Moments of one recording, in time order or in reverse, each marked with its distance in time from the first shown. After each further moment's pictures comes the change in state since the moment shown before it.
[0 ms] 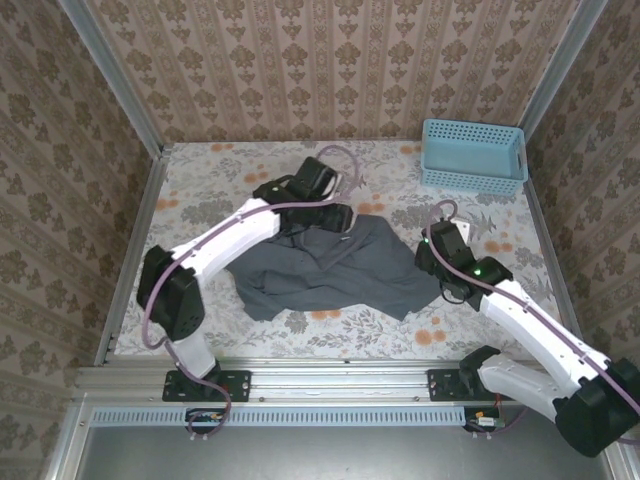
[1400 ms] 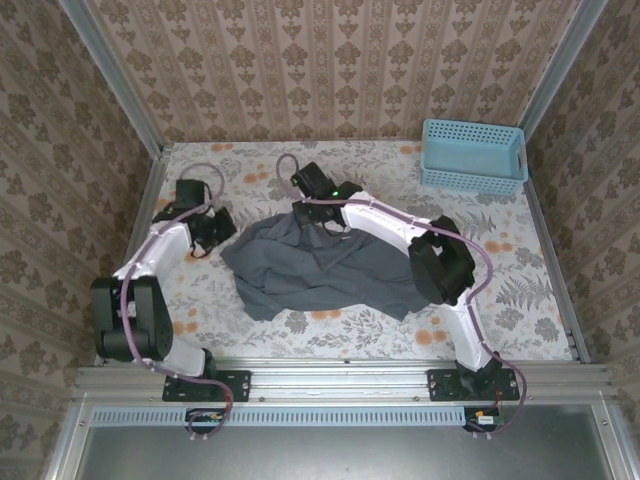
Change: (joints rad) left arm 0.676 -0.221 -0.432 0.145 0.215 -0.197; right arm 0.231 1.108 1.054 0.077 -0.283 -0.346
